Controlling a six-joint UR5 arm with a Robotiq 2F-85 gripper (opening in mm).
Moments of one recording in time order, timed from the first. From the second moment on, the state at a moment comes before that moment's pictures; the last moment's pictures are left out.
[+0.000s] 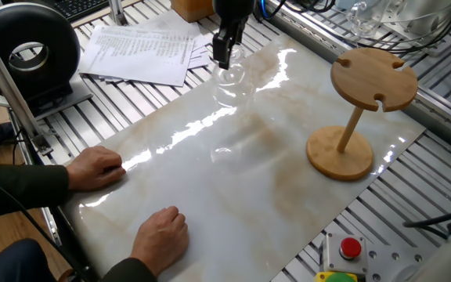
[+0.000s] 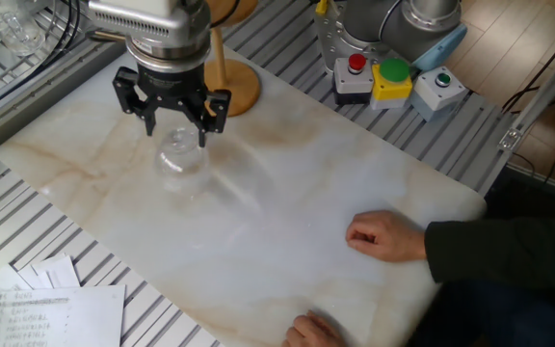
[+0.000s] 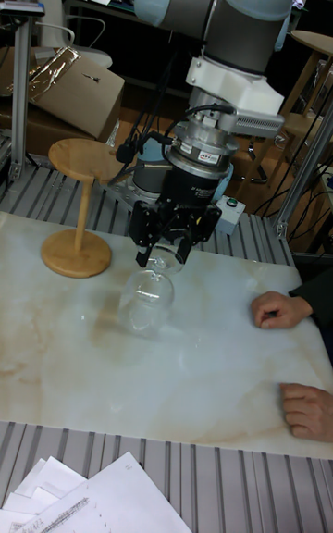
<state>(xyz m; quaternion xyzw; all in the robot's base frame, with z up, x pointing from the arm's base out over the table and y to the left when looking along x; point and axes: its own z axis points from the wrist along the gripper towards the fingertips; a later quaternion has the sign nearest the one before) 0.580 0.006 0.215 -0.23 0.97 -0.03 0.06</state>
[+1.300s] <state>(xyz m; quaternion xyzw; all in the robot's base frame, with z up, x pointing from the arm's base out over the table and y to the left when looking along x) 0.538 -0.067 0.243 -0.37 0.93 -0.08 0.01</state>
